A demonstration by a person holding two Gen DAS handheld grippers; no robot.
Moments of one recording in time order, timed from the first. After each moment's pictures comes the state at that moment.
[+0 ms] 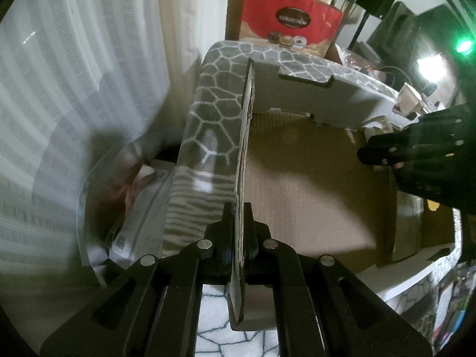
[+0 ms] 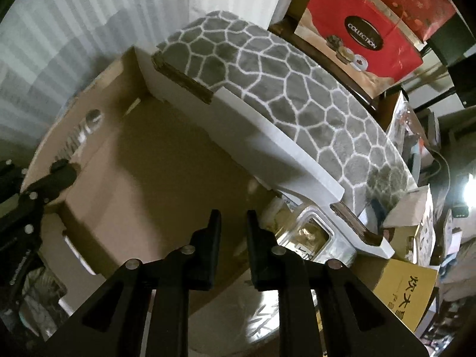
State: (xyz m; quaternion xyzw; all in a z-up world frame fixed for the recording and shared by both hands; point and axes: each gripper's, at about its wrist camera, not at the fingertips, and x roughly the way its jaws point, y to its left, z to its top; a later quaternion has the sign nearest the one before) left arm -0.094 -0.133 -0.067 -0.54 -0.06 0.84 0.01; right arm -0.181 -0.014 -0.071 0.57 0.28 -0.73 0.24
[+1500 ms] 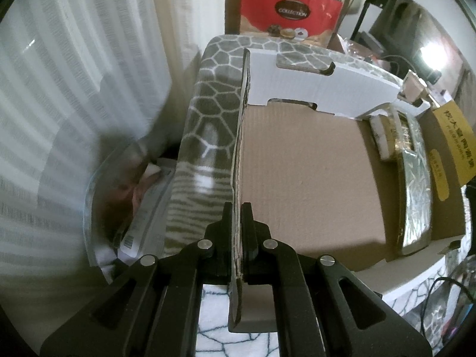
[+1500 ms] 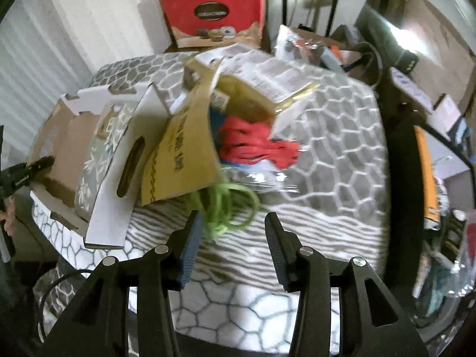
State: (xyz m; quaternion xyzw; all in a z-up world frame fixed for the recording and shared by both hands) left arm -0.093 -0.123 -0.072 -0.55 -0.03 0.84 0.00; right arm -0.117 0.250 -0.034 0.55 0.06 -0.82 0.14
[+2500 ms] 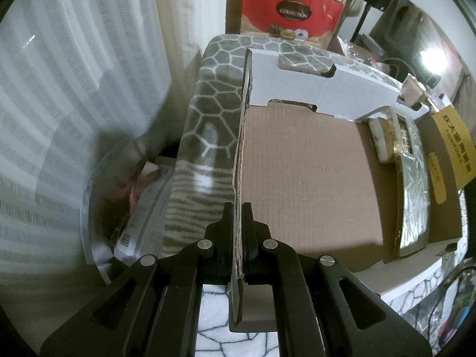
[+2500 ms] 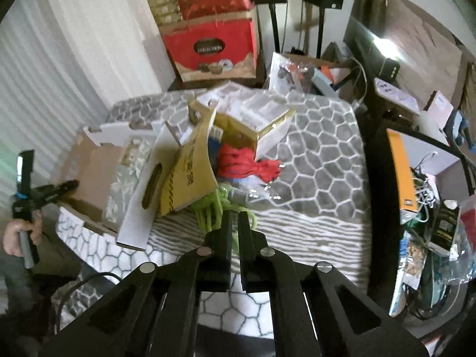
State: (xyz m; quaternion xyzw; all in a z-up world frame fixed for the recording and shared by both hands) left arm -0.093 -0.128 -0.072 -0.55 -0.04 0.84 0.00; right arm -0.088 0.282 0.026 0.50 0.01 -0.86 0.15
